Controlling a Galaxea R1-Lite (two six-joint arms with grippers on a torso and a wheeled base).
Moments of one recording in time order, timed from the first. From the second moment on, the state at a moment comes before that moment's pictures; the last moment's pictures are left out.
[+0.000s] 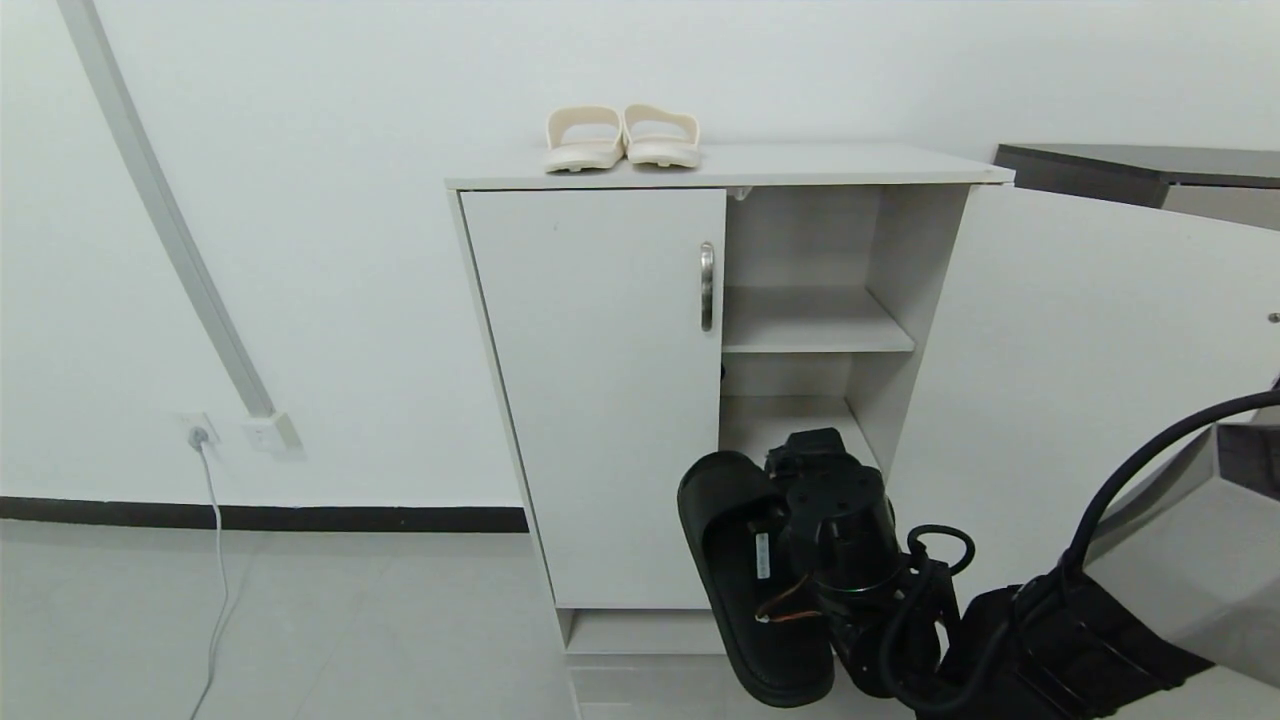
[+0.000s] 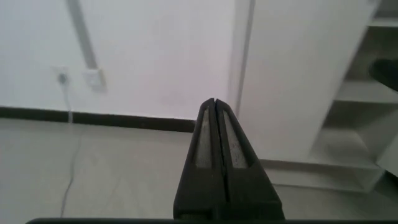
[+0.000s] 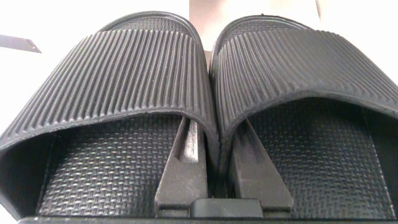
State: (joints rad) left arm 0.00 0.03 0.00 -0.04 0.10 0.02; right arm 0.84 2.06 -0.82 -0.88 -0.65 0.23
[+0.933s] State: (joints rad) left arm 0.00 0.00 0.00 0.00 0.01 0.02; right arm 0.85 2.13 -0.95 -0.90 -0.84 0.23
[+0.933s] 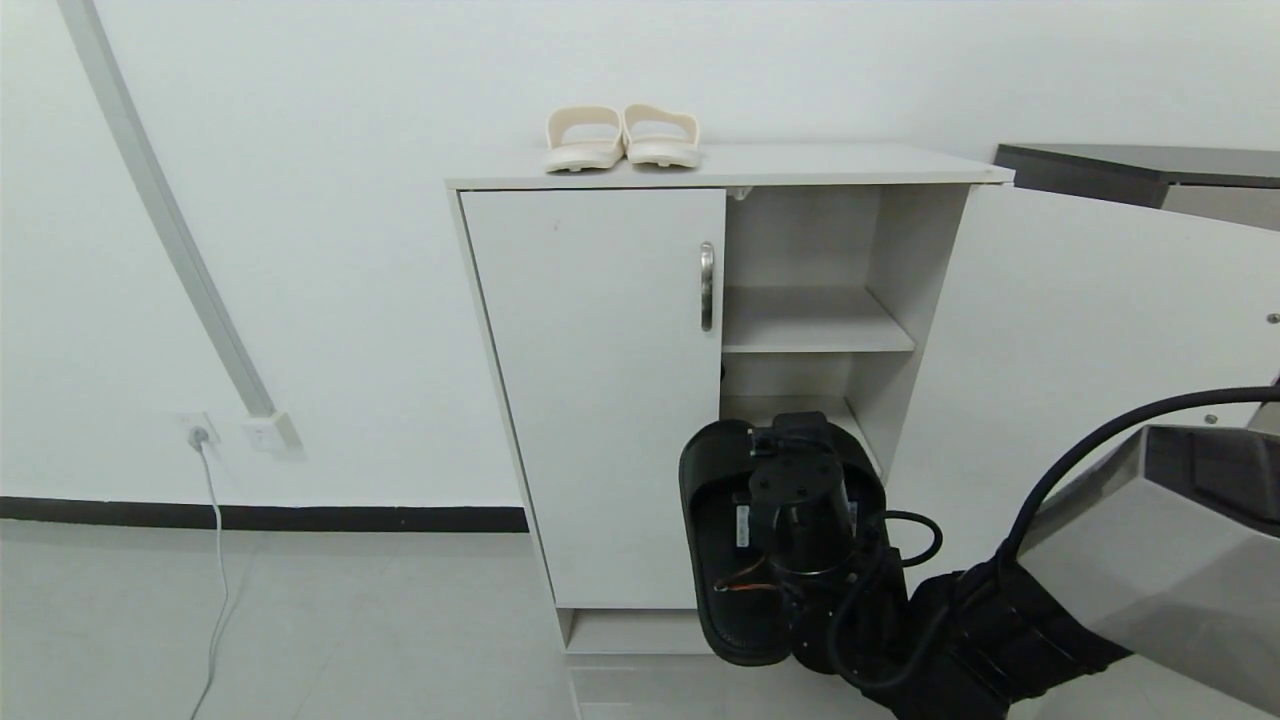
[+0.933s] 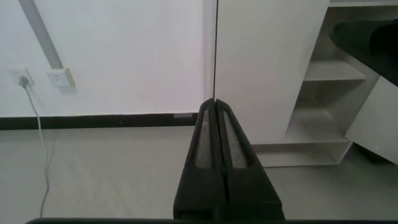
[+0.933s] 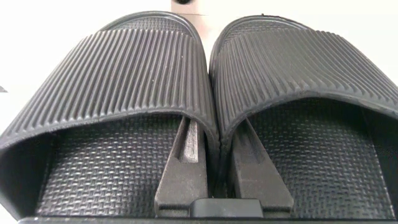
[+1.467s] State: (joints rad) left arm 0.00 0.00 0.00 0.00 0.01 0.02; right arm 0.83 2.15 -0.95 -0.90 -0.84 0.23
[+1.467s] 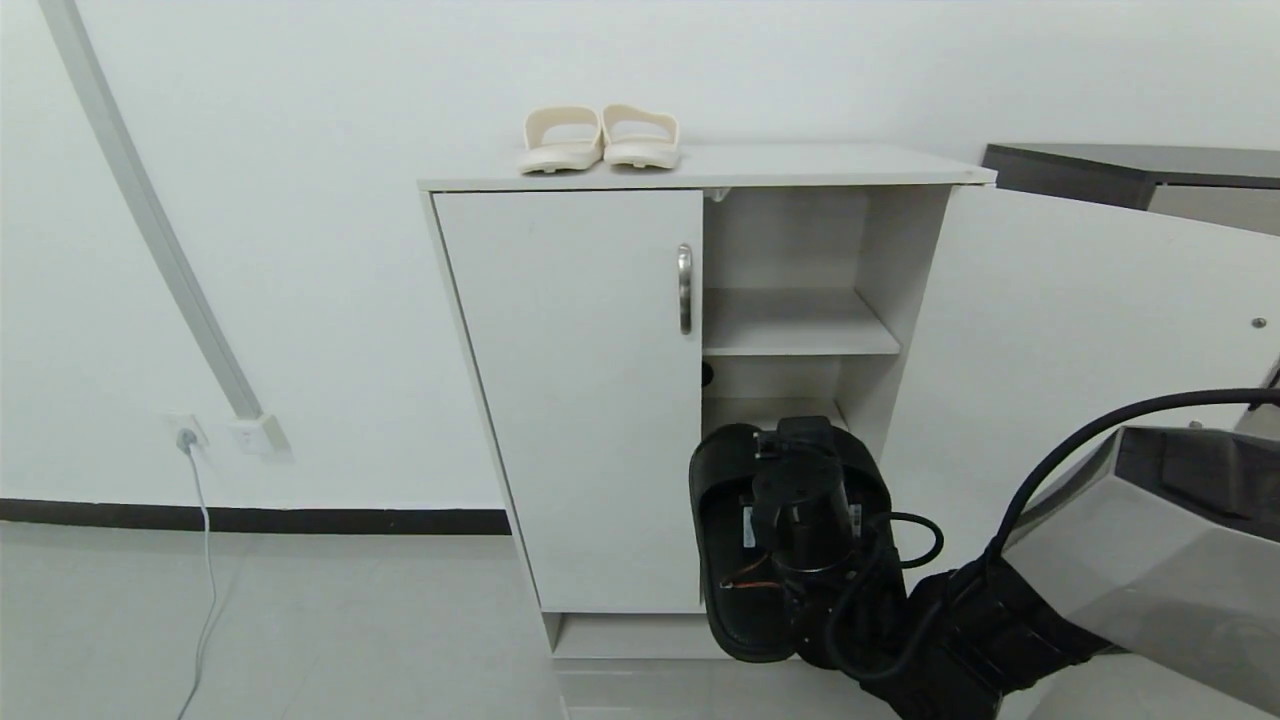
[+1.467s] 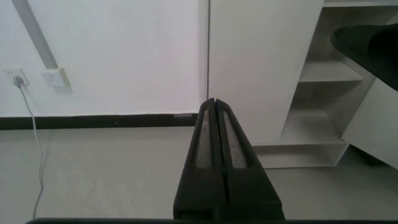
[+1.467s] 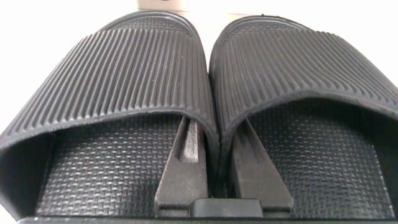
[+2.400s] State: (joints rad) left arm 0.00 0.00 0.00 0.00 0.02 0.00; right arm 0.84 2.20 -0.96 -0.96 -0.75 0.24
